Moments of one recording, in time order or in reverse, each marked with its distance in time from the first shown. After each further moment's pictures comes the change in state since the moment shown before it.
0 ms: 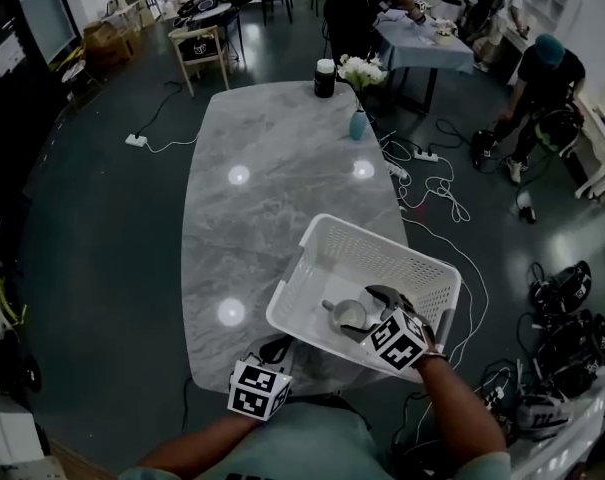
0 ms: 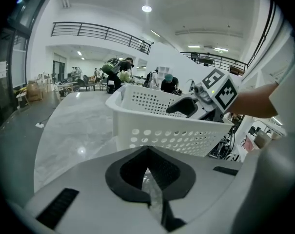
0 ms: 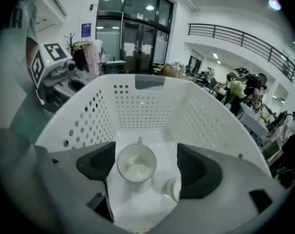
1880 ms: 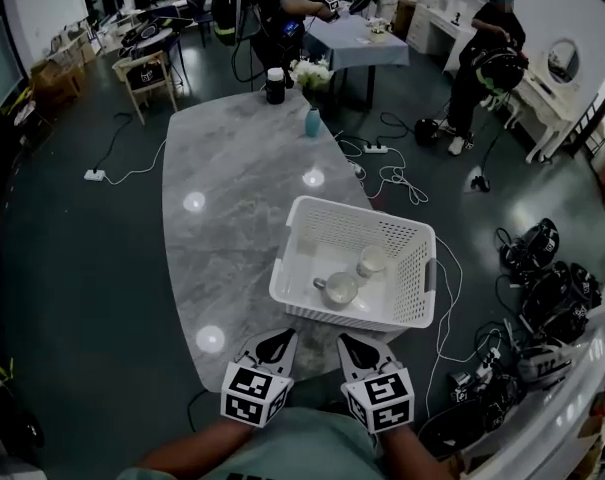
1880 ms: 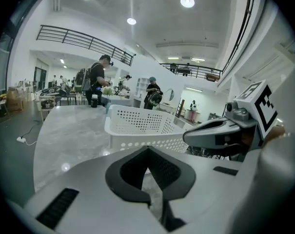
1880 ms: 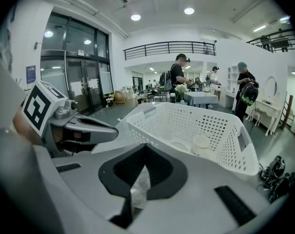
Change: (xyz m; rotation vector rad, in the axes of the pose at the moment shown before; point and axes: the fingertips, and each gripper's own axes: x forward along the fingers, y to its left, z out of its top) left arm -0.074 -0.031 0.016 0.116 -0.122 -0.203; right arm -0.097 0.134 0.035 0.618 -0.291 -0.393
